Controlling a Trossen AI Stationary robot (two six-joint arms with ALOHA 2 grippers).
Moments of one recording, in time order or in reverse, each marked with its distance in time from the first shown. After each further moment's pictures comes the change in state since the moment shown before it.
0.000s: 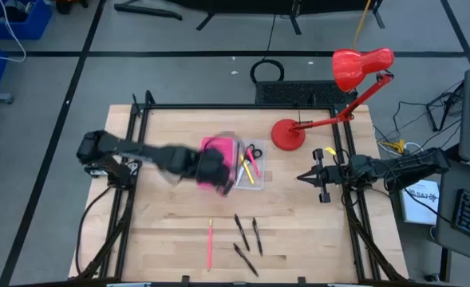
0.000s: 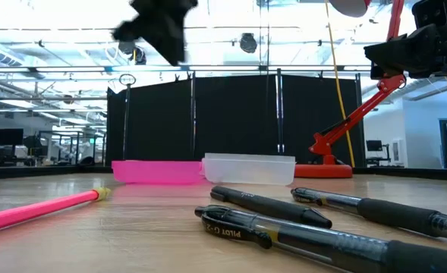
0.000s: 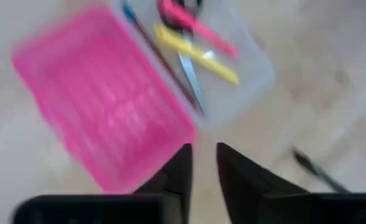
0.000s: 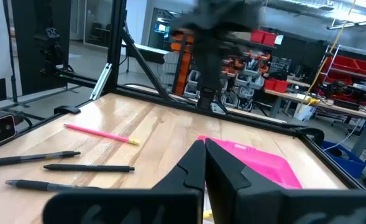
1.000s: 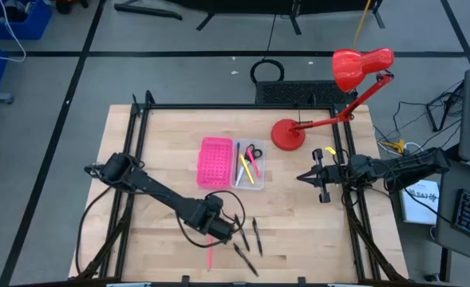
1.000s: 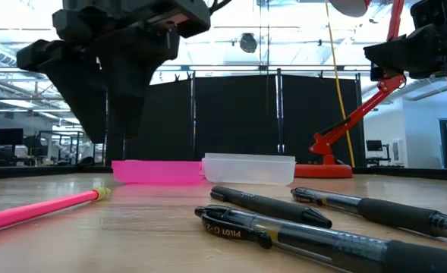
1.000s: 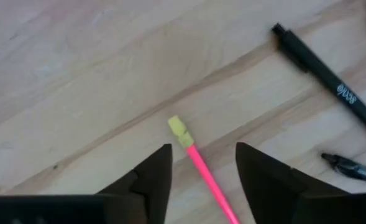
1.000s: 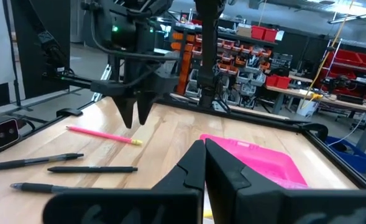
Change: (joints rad) left arm -0.296 0.314 0.000 0.003 0.171 -0.507; right arm 0.000 0.009 0.000 0.006 0.000 0.031
